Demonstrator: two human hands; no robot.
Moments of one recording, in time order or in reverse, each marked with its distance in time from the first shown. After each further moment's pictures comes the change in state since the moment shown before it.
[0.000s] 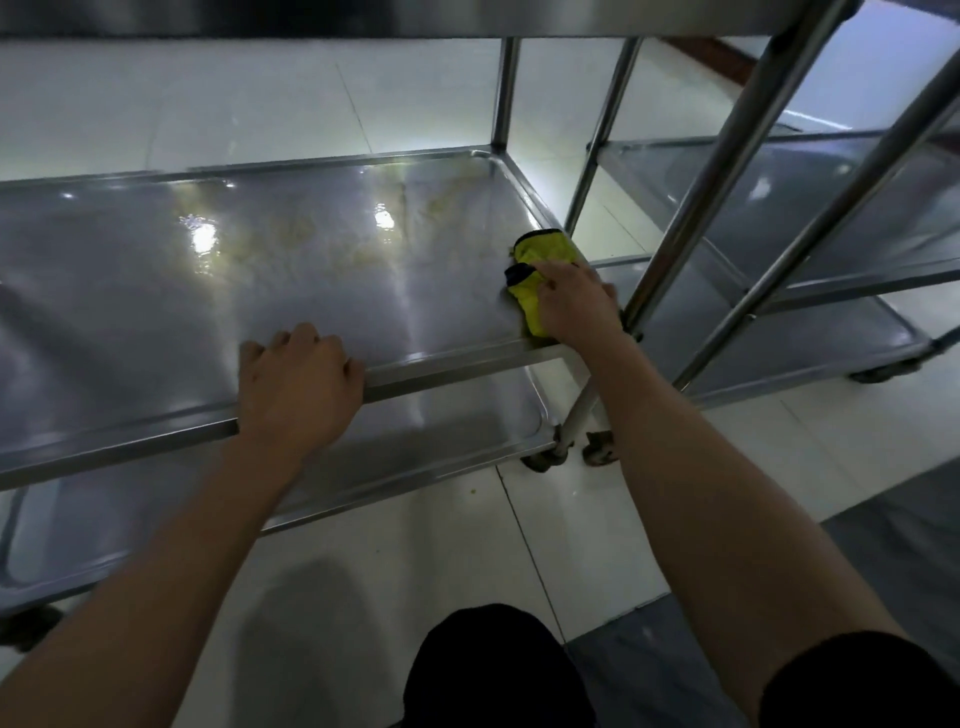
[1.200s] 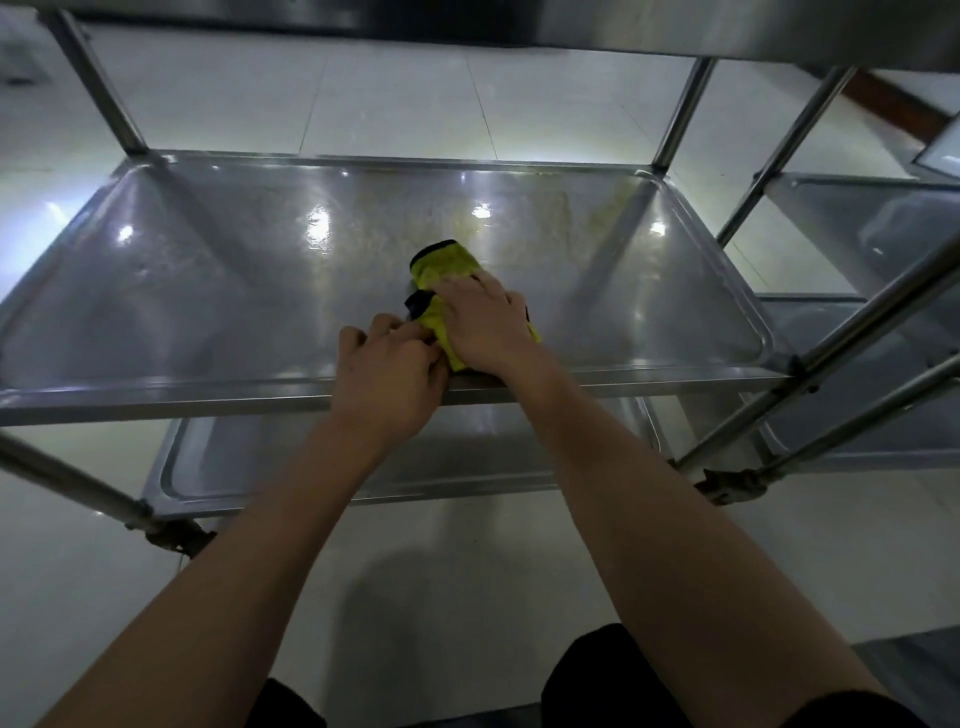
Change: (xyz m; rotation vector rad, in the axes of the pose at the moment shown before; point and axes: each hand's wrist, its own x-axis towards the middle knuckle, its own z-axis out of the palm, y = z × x) left_hand -0.025 -0.114 0.014 -0.128 0.061 0.034; right_hand -0.057 -0.258 0.110 0.004 -0.197 -0.540
